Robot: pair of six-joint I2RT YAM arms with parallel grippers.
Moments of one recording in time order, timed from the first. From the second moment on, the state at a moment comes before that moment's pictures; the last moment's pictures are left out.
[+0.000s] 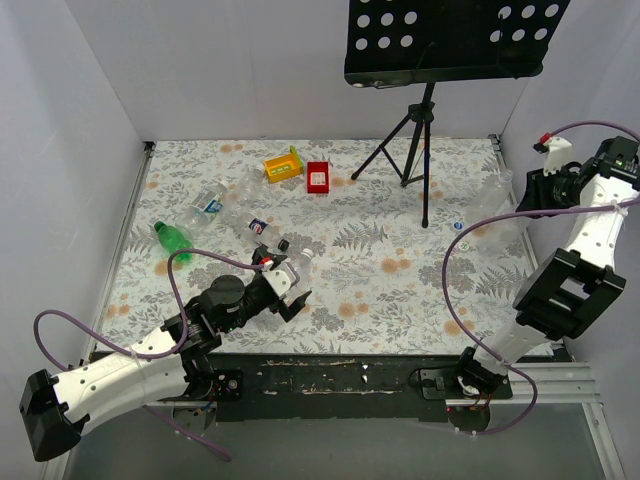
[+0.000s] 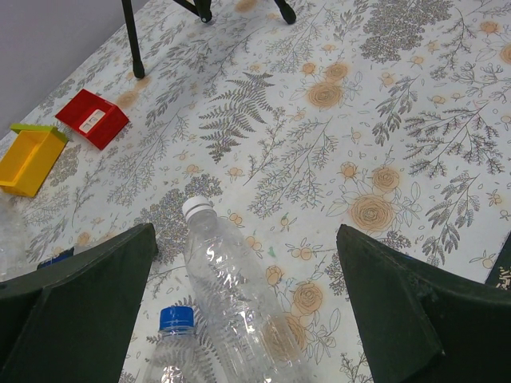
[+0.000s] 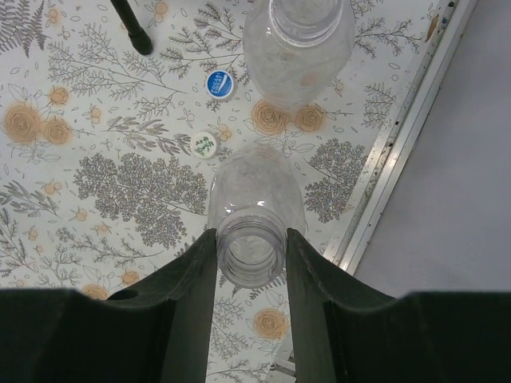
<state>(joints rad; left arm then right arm) -0.96 0.66 0.42 0.08 -0.09 0.25 -0.54 1.65 1.68 -1.16 -0.61 -0.79</state>
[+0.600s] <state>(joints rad) -0.96 0.66 0.42 0.08 -0.09 0.25 -0.49 1.71 1.68 -1.10 -0.57 -0.76</state>
